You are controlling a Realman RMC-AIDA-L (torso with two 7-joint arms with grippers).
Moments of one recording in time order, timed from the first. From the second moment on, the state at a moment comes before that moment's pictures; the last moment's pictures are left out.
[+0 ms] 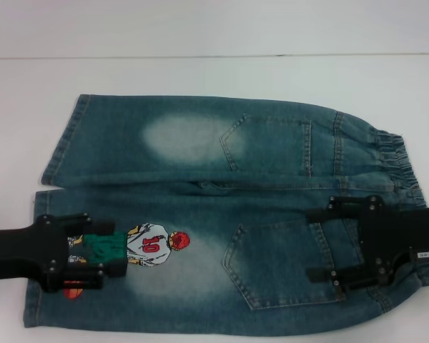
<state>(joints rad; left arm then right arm) -0.44 -2.05 0.45 0.70 2.28 1.87 -1.36 0.41 2.09 -0.84 -0.84 -2.05 -1.75 1.20</state>
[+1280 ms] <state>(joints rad) -0.45 -2.08 0.61 1.14 2.48 1.89 -2.22 0.41 2.07 -0.84 -0.83 -2.05 -1.72 1.20</state>
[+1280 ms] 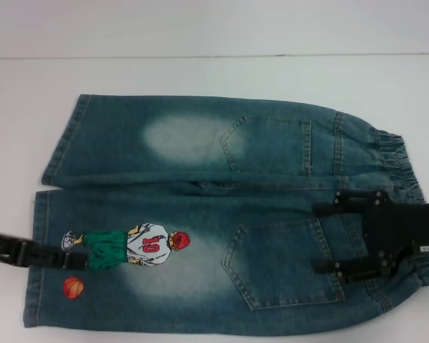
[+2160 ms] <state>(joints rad) -0.49 -2.13 0.76 1.29 2.80 1.91 -2.50 0.42 2.07 -0.83 -0.85 -2.05 -1.71 1.20</state>
